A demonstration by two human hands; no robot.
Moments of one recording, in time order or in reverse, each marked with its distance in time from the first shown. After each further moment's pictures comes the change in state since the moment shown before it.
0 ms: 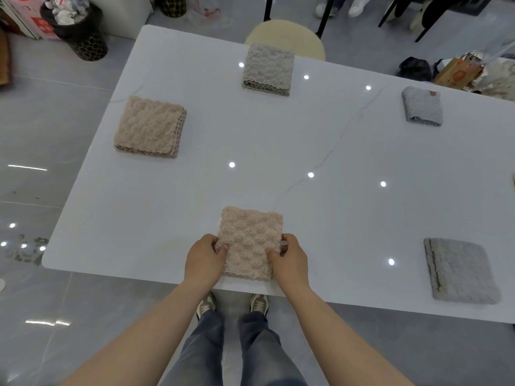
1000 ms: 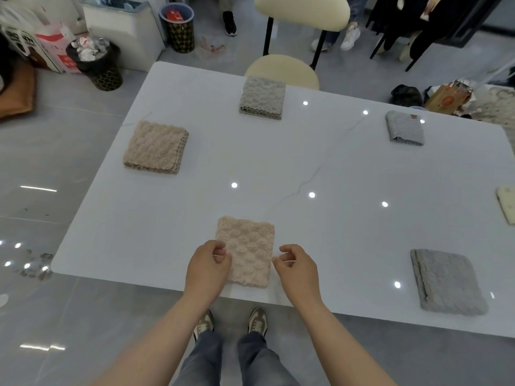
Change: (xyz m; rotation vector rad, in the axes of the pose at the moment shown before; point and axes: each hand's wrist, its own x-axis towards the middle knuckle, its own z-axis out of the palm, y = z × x) left_hand -0.042 0.033 -0.007 -0.156 0.085 0.065; right_hand -0.027 -0.007 -0.047 -0.065 0.046 -0.116
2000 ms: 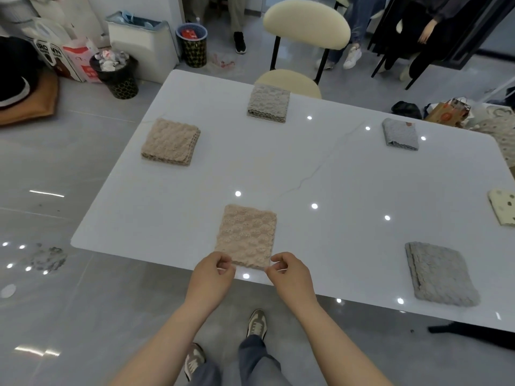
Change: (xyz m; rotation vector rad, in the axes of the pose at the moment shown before) left_hand -0.063 -0.021 -0.001 -0.024 -0.049 -0.028; right_hand -0.049 0.014 0.001 -0.058 -0.136 -0.022
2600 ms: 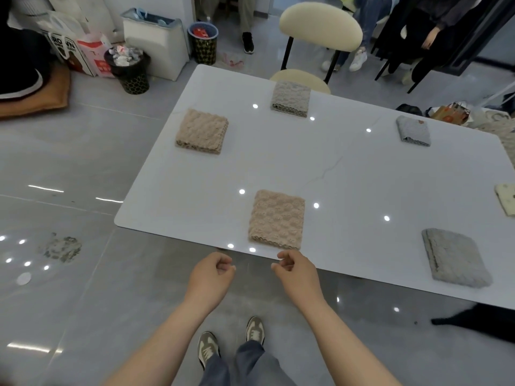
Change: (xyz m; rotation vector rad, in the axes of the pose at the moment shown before) left_hand -0.032 -0.069 -0.069 -0.038 -0.006 0.003; right_hand -0.056 -0.018 0.068 -0.039 0.054 -0.064
